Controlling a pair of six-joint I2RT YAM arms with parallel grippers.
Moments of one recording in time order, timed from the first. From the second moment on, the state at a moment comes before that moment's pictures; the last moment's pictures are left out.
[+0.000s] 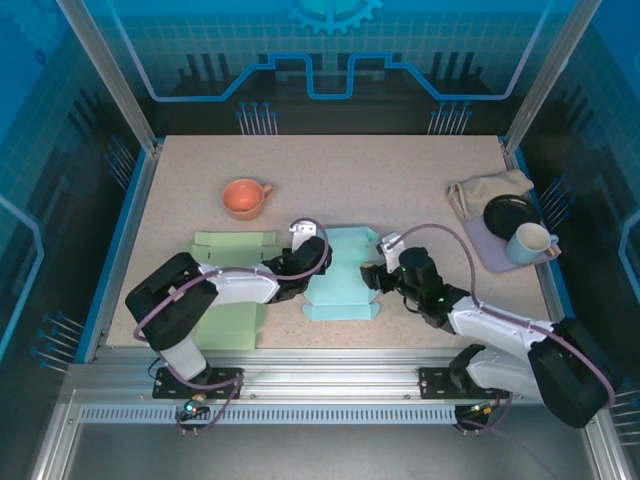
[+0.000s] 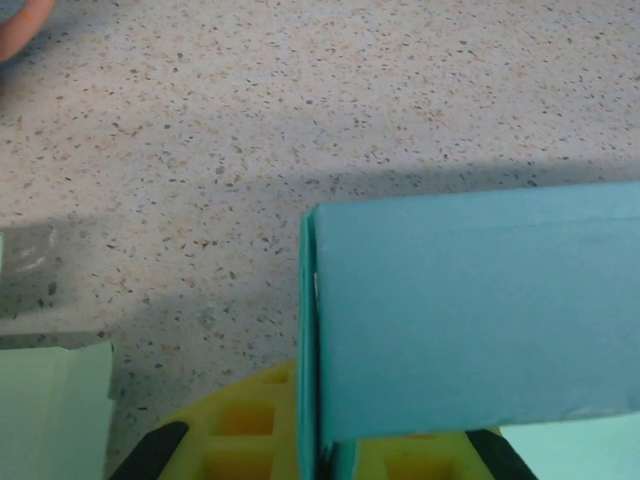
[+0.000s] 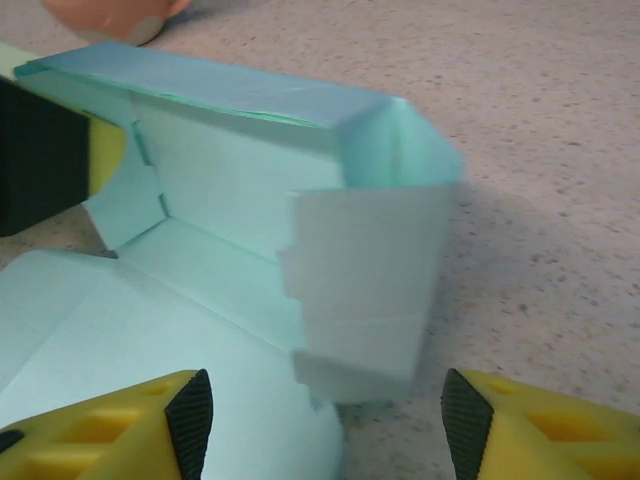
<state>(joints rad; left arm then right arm) -0.79 1.69 0.79 0.13 -0.57 -0.59 0.55 1.09 0.35 0.22 0.05 0.13</state>
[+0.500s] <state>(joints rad) -0.78 1.66 0.76 0.14 -0.54 -0.54 0.44 1.28 0.39 0.31 -0.16 0.16</state>
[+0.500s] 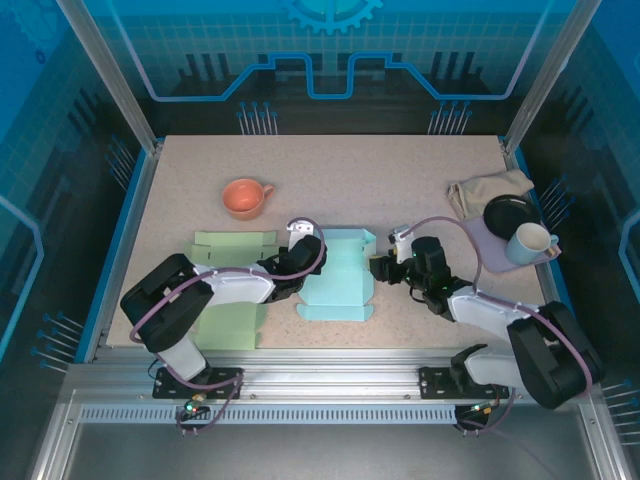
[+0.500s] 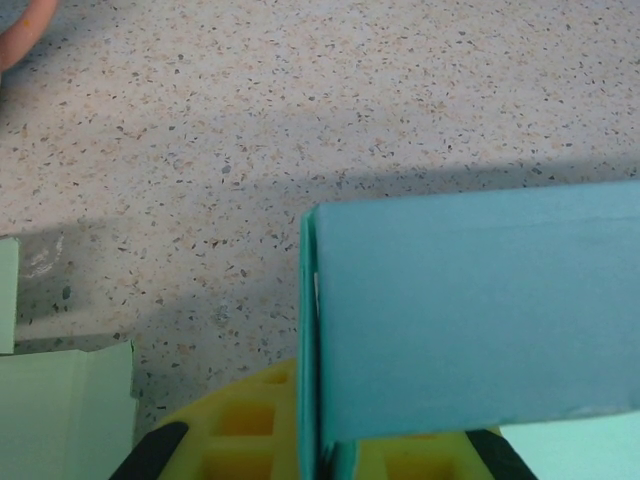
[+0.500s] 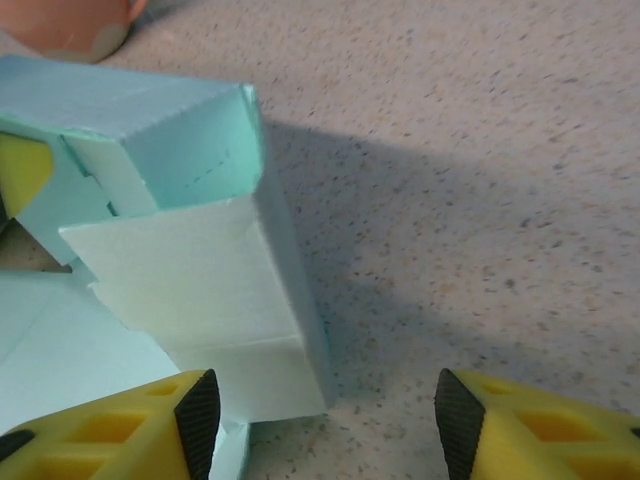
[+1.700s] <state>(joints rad) -0.72 1.63 0.73 0.14 -0.53 -0.49 0.58 1.23 0.41 0.35 -0.17 0.05</state>
